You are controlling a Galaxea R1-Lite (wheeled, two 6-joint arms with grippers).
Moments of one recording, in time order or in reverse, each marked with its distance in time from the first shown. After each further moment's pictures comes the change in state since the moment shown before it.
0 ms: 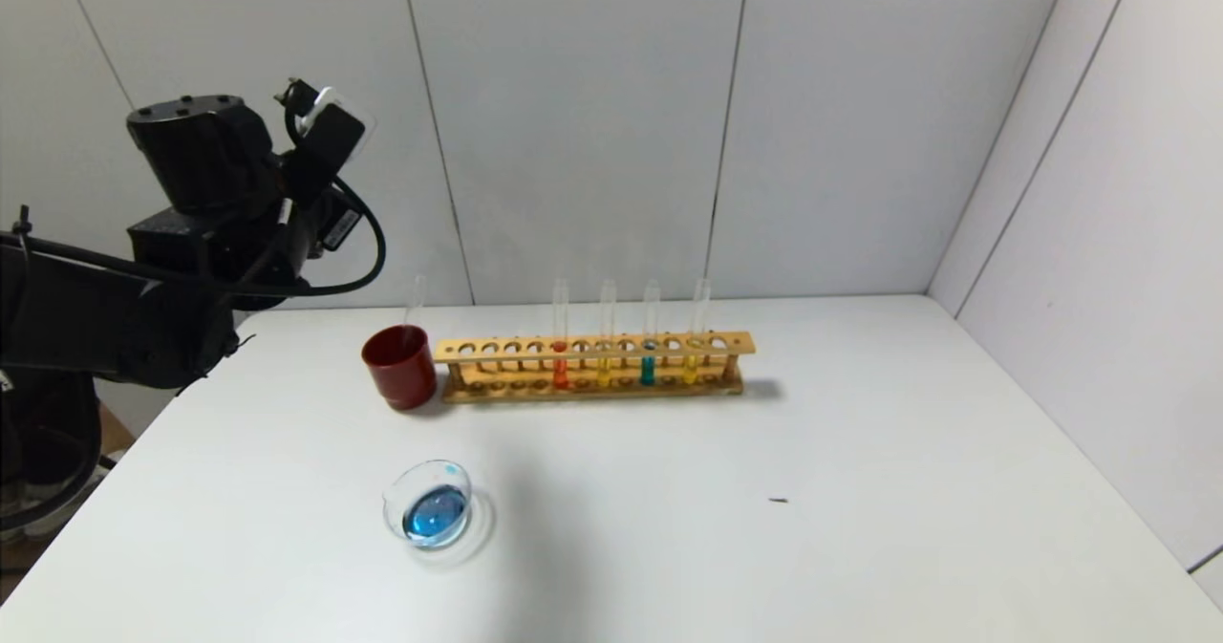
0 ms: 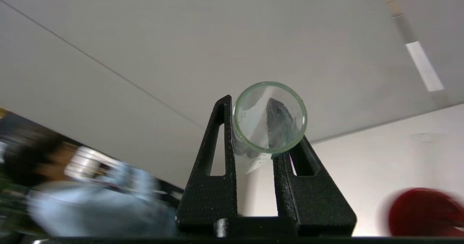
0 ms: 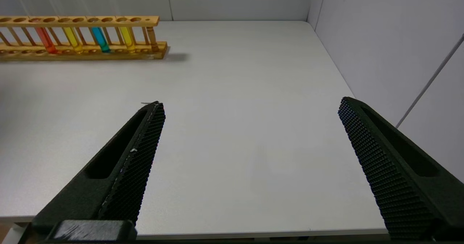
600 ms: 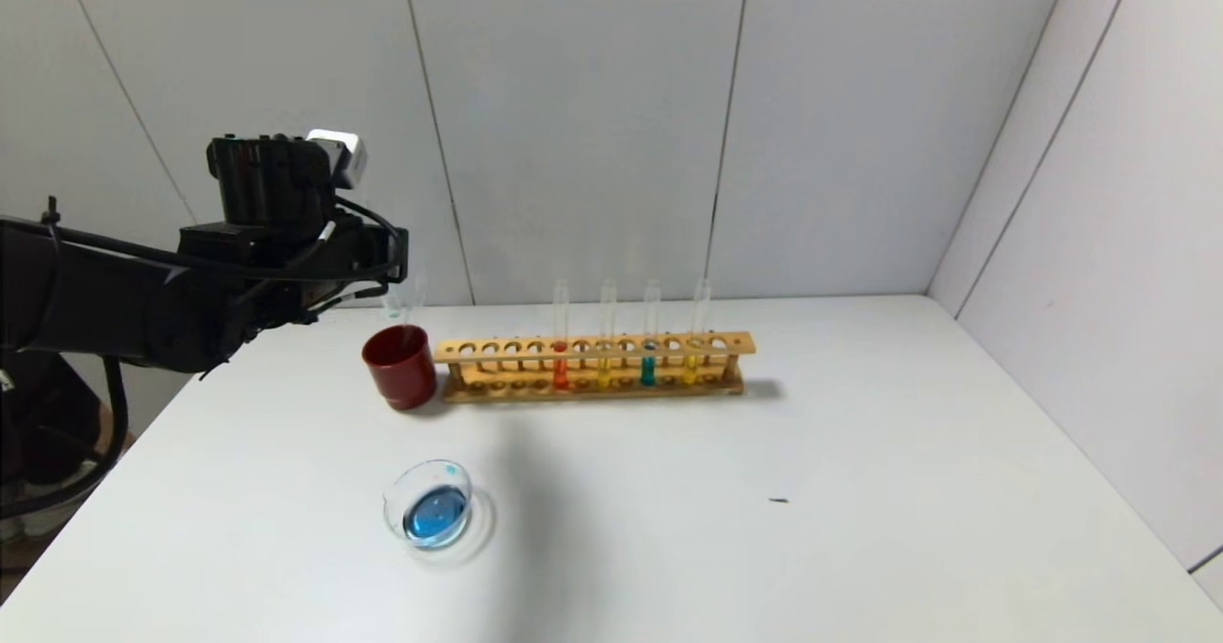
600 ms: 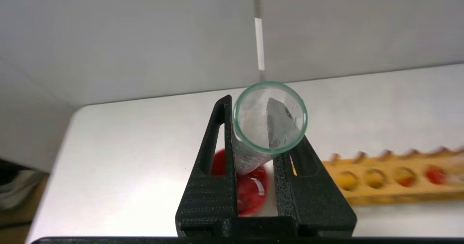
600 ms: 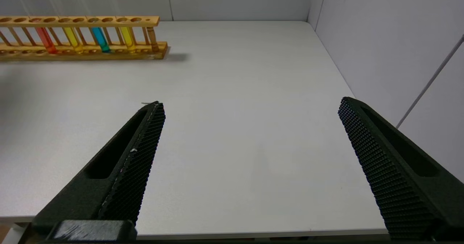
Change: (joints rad) left arm -0.009 0.030 -0.040 0.302 -0.272 -0.635; right arm 0.000 0.000 0.000 0.000 0.000 0.000
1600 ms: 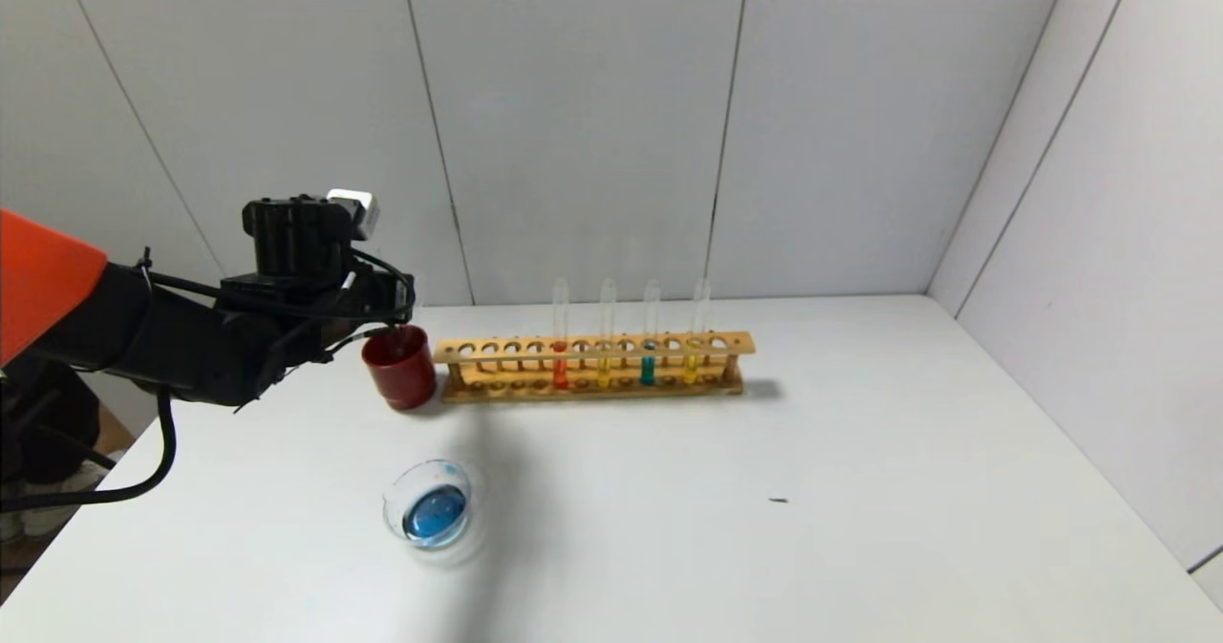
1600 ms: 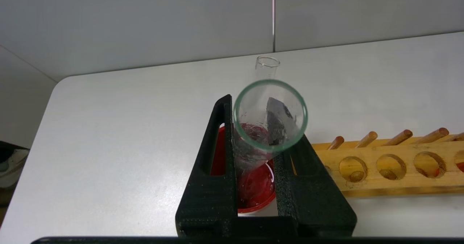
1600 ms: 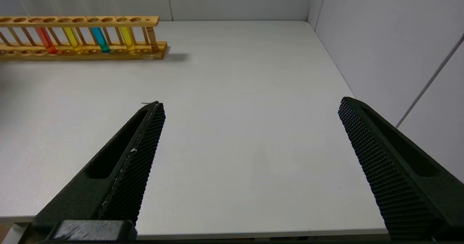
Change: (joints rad) left arm 0.047 0.129 0.072 -0.130 -0.016 -0.002; right arm 0.000 0.000 0.000 0.000 0.000 0.000
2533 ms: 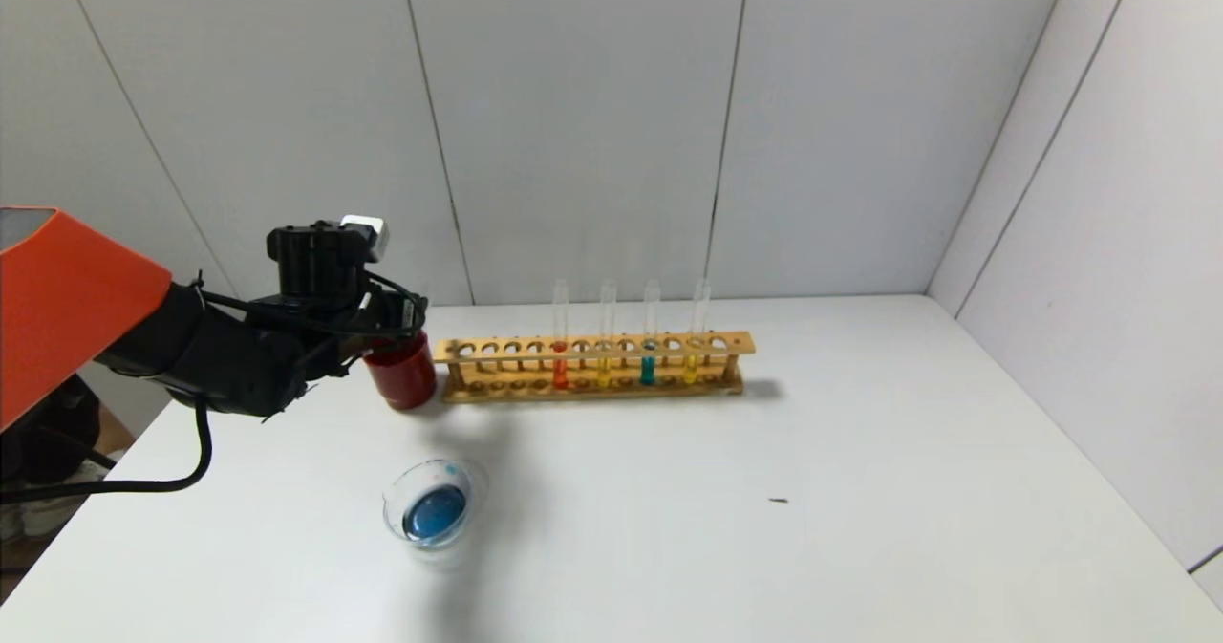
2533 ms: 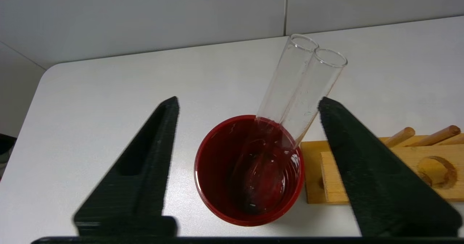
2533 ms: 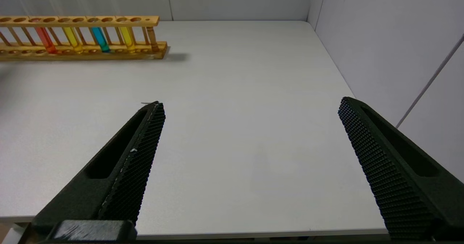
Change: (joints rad) left arm 0.019 0.088 -0.008 -0.049 0.000 0.004; right arm 0.000 0.000 0.000 0.000 0.000 0.000
